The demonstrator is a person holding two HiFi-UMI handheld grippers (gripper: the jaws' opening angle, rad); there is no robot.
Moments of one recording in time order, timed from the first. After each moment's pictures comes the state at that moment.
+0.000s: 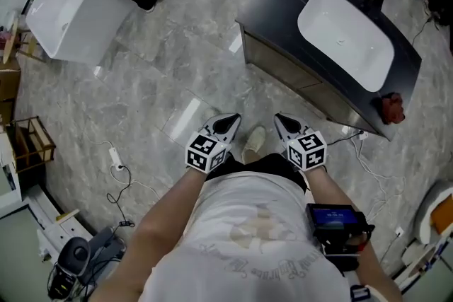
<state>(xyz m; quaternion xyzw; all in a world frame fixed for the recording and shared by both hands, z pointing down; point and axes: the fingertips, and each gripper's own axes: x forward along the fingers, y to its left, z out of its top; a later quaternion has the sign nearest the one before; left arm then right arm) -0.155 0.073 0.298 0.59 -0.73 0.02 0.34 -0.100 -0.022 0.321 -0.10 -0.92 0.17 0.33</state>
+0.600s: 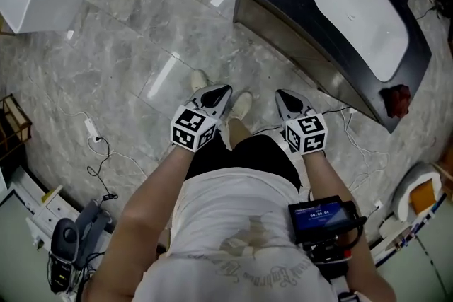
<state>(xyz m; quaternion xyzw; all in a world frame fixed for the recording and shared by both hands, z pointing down) -0.193 0.072 0.376 0.58 -0.72 0.00 0.38 -0.117 -0.039 0.398 -0.06 -0.90 0.14 0.41</state>
